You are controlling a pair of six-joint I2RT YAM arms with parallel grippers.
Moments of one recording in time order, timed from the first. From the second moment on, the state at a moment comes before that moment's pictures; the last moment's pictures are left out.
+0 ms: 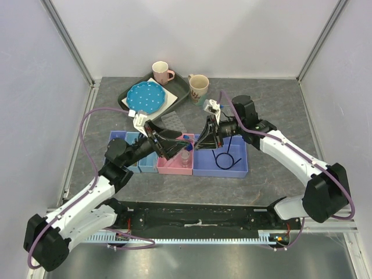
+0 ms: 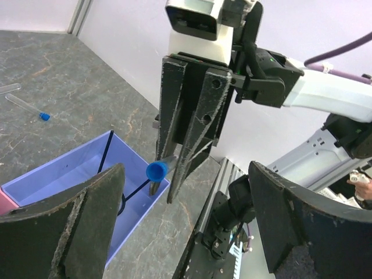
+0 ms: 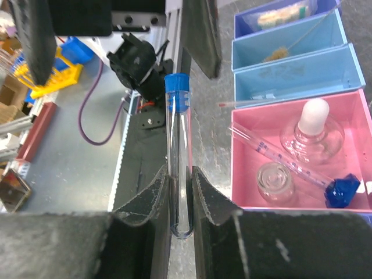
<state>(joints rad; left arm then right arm) -0.58 0.83 0.53 0.53 0.48 -0.71 0.51 1.39 1.08 -0.19 -1.16 -0.05</state>
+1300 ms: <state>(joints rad) -0.60 1.02 0.61 0.53 0.40 -0.86 0.50 1.41 1.01 0.09 -1.17 0.20</state>
